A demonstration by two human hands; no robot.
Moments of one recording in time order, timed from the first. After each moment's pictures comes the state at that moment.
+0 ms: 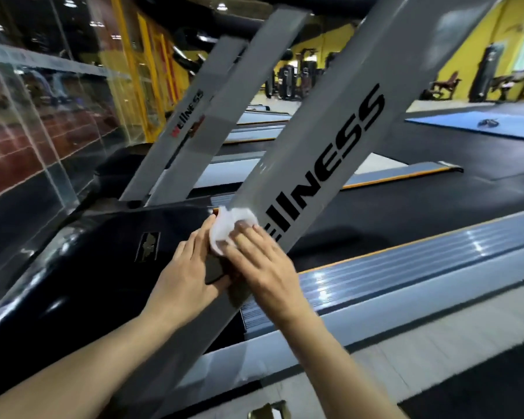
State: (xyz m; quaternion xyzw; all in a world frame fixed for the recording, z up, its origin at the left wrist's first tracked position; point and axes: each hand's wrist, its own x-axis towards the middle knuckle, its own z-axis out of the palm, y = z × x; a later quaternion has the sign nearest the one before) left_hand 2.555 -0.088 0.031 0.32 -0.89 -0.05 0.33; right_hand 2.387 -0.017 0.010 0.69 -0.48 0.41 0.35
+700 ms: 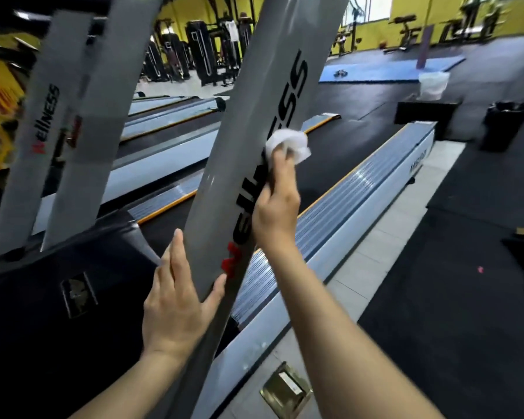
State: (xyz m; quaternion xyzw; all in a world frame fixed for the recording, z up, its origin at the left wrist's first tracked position) left_hand 2.557 -0.099 0.026 0.25 -0.91 -0.02 0.33; right_hand 2.378 -0.035 0.085 0.23 -0.62 0.72 0.20
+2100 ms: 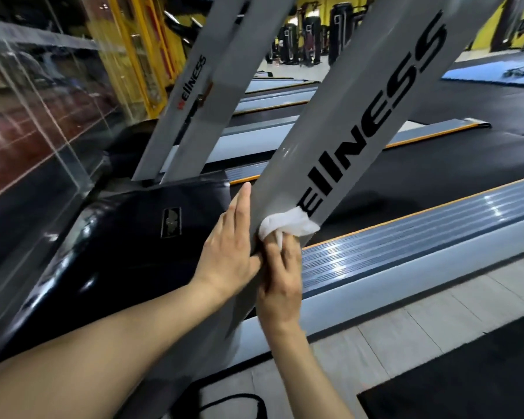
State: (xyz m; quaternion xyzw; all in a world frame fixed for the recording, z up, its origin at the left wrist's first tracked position) left_hand 2.556 -0.093 0.023 0.29 -0.90 -0.02 0.32; right_hand 2.477 -0.030 -0.065 0.48 -0.58 0.63 0.17
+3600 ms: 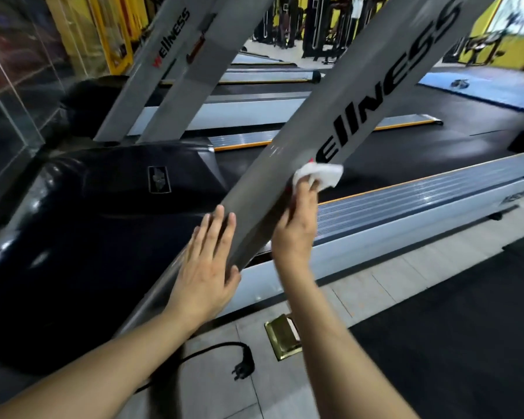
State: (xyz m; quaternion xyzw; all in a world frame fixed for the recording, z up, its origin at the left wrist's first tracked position) left_hand 2.673 -0.061 -0.078 0.29 -0.92 -0.05 0.26; right_hand 2.497 -0.025 -0.053 0.35 -0.68 0.63 0.12
